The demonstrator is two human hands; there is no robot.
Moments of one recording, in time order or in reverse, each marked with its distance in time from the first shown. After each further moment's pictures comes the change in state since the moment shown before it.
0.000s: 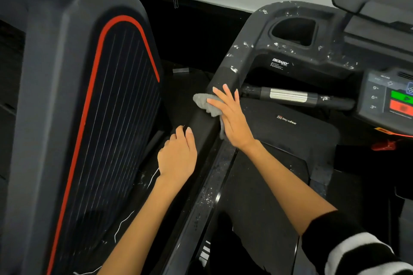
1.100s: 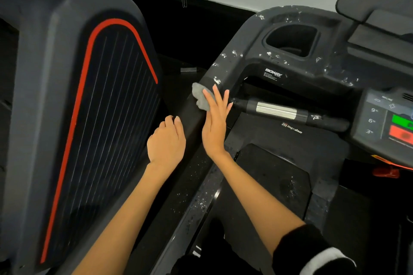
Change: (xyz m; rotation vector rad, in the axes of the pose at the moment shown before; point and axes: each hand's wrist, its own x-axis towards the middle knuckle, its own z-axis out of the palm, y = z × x) left_hand 0.048 0.060 0.016 0.119 0.139 -0.062; right_hand 0.023 0.010 0.018 0.264 0.346 0.352
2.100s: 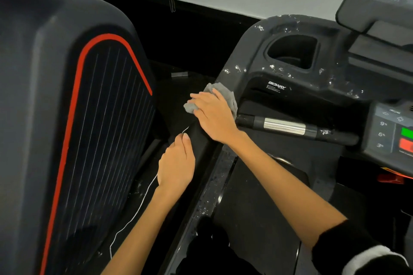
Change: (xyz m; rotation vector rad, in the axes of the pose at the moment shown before) left_hand 0.024 -0.001 -0.008 -0.265 -0.183 0.020; right_hand 0.089 -0.020 -0.001 -0.558 -0.481 -0.213
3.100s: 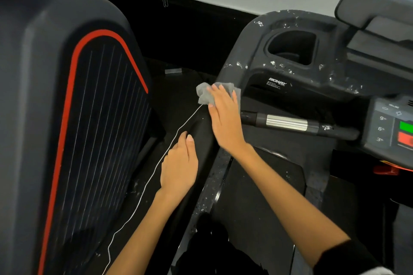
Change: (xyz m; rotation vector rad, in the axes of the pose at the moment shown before) left_hand 0.003 -0.013 -0.001 -0.062 -0.094 0.012; right_hand -0.023 -0.004 0.008 0.218 0.240 0.188
